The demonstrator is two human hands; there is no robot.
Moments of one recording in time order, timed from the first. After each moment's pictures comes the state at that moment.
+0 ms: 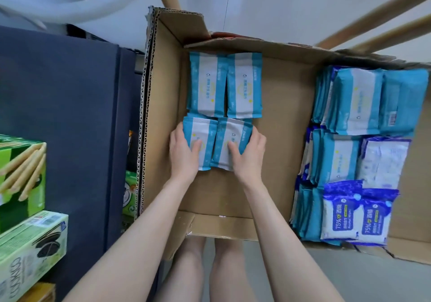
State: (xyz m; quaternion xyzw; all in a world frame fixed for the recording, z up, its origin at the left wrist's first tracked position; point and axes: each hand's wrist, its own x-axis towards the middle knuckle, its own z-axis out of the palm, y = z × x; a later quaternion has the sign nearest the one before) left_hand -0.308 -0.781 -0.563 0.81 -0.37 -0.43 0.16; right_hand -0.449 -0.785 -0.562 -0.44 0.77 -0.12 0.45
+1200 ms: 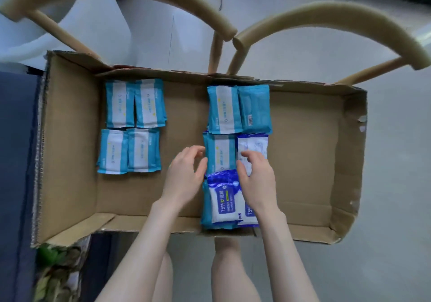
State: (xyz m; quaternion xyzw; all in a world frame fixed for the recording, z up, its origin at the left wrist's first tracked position) left_hand -0.543 -0.775 -0.423 0.69 -0.56 -0.44 0.13; right_hand -0.706 -0.767 -0.417 -0.55 0.74 -0.10 0.38
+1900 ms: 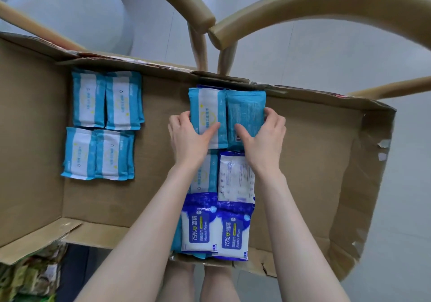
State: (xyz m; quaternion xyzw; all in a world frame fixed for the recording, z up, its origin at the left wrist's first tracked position) left_hand -0.623 -0.879 -0.502 0.83 -0.38 -0.38 0.15; right_hand -0.761 -0.891 -0.497 -0.52 0.77 -0.12 0.35
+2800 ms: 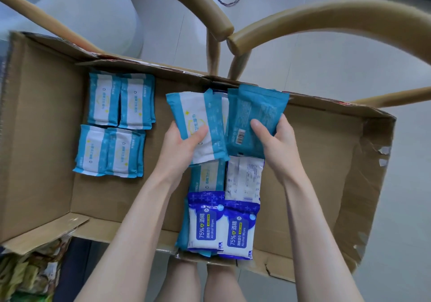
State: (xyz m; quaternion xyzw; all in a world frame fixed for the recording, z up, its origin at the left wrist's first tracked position) left_hand -0.585 -0.859 -0.439 0.68 -0.20 -0.59 0.38; right_hand -0.761 -0.895 -0.437 -0.35 0.63 -0.30 0.63
